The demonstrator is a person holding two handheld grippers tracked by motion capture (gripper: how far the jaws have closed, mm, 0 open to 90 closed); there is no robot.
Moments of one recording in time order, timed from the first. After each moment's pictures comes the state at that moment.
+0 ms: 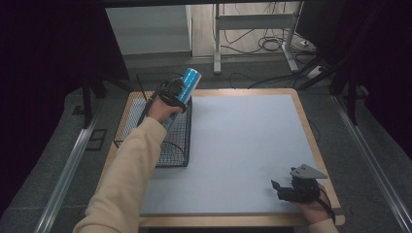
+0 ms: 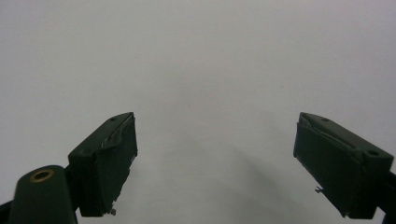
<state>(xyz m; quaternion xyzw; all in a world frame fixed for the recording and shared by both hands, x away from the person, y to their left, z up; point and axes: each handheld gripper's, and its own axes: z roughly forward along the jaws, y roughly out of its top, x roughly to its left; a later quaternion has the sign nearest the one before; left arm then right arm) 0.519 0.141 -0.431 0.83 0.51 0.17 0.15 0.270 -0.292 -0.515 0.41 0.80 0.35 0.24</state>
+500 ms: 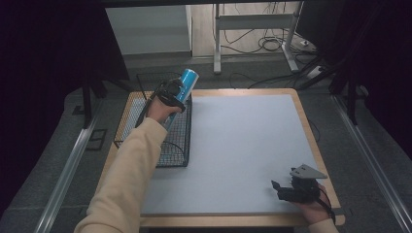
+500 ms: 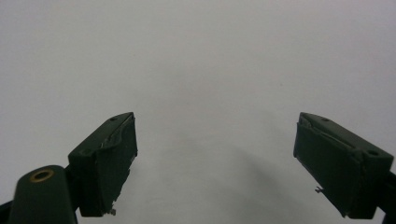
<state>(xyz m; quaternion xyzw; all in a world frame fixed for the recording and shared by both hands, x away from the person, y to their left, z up) 0.523 0.146 -0.437 0.82 0.52 0.17 0.15 0.270 -0.292 -0.516 0.42 0.80 0.35 0.25</state>
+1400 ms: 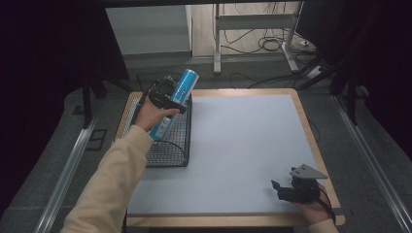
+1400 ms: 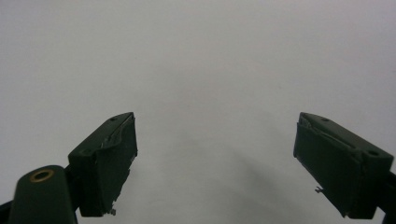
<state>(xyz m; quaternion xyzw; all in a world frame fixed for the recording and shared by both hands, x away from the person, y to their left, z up) 0.460 0.154 -0.389 0.82 0.48 0.17 0.26 0.269 -0.292 -0.514 0.41 0.80 0.35 0.25</state>
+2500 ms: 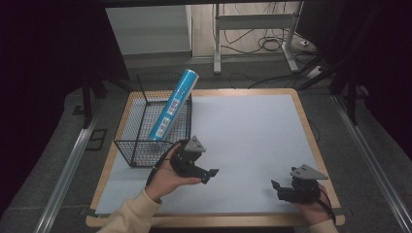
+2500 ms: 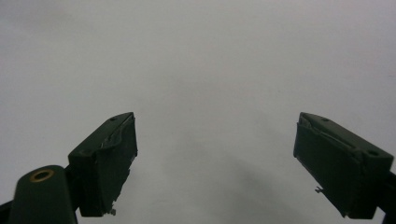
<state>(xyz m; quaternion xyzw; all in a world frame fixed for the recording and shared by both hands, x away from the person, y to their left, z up) 0.289 0.073 -0.445 0.87 0.31 0.09 0.38 0.266 -0.290 -0.511 0.41 0.80 0.35 0.25</state>
